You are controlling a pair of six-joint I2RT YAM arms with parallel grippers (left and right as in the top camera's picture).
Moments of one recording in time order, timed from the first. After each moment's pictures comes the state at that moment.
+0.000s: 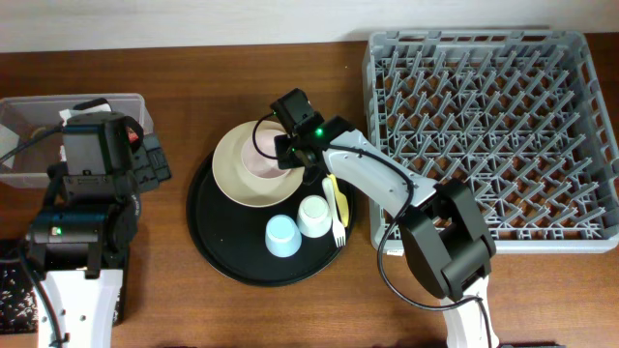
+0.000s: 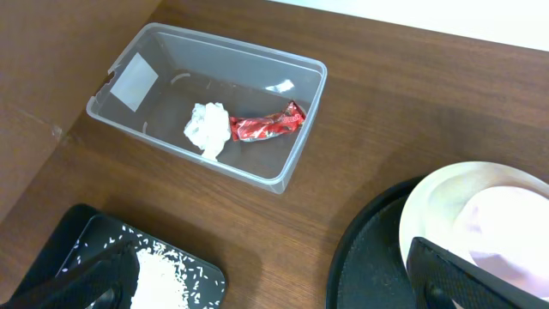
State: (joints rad) left arm -0.01 1.17 1.37 -0.98 -0.40 -0.21; right arm 0.62 2.15 1.70 -0.62 0.01 0.45
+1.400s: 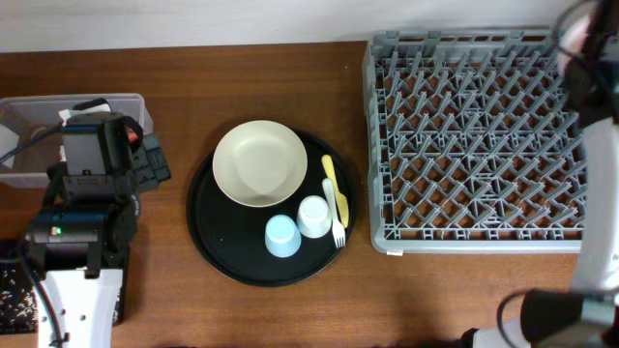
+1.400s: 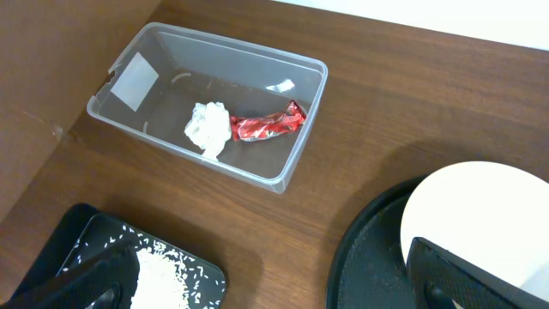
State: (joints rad) left arm -0.01 1.17 1.37 -0.99 -0.40 -0.21; right arm -0.25 1.70 1.95 -0.90 0.75 -0.02
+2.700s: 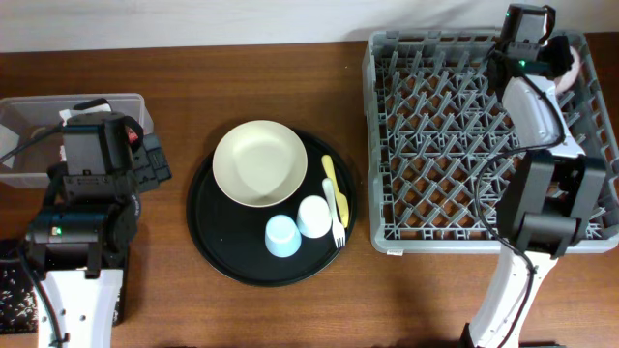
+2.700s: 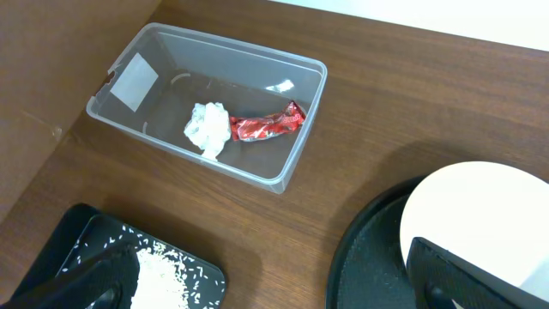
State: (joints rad) left arm -0.01 1.17 1.37 -0.98 -0.40 -0.21; right arm -0.18 2.26 1.89 -0.28 0.93 -0.63
